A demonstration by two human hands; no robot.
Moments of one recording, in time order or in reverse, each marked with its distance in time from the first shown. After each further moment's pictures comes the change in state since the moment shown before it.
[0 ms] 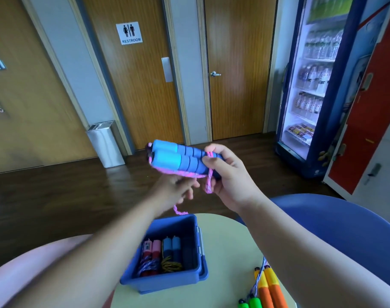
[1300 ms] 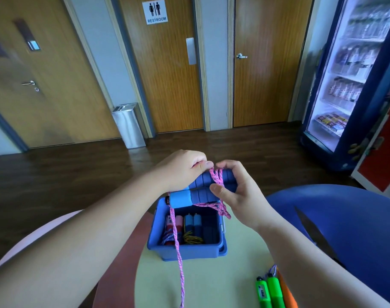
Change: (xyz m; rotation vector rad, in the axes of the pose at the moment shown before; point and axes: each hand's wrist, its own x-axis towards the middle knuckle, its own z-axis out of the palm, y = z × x) left_hand -0.064 0.029 -0.043 0.538 0.059 0.440; right_hand -0.050 0.066 0.023 -0.621 0.032 -0.140
